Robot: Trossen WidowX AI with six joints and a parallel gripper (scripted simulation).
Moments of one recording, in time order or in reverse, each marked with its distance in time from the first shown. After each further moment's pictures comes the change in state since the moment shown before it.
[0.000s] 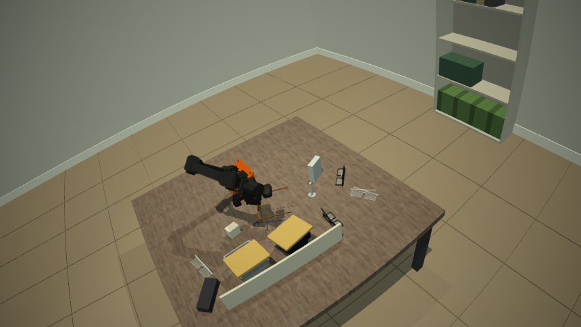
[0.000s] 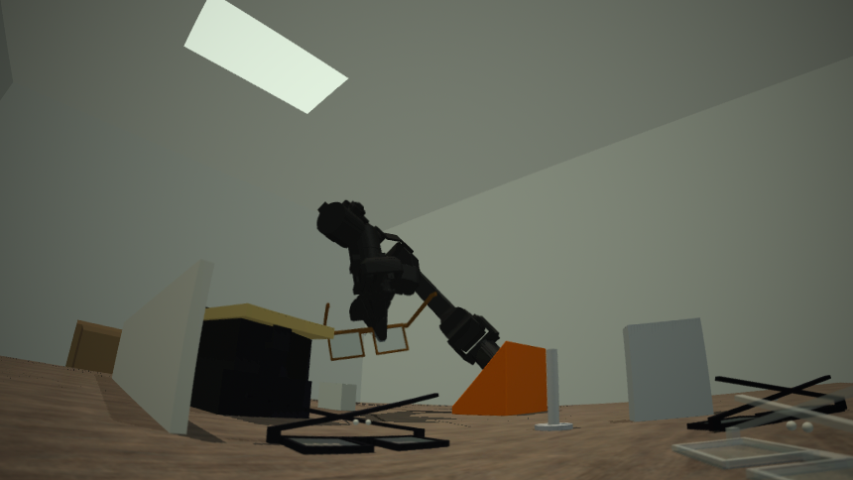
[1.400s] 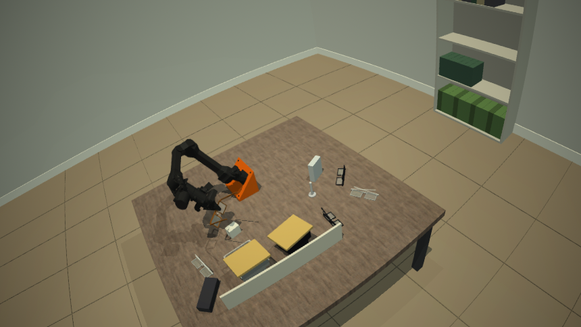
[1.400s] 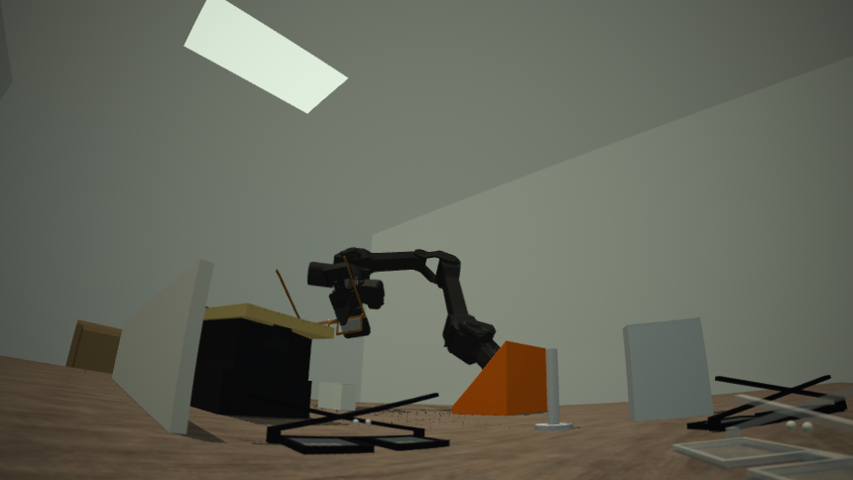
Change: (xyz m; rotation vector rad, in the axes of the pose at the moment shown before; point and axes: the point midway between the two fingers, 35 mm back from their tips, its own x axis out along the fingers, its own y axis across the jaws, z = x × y) arm -0.087 0.179 -0.026 0.337 0.184 -0.553
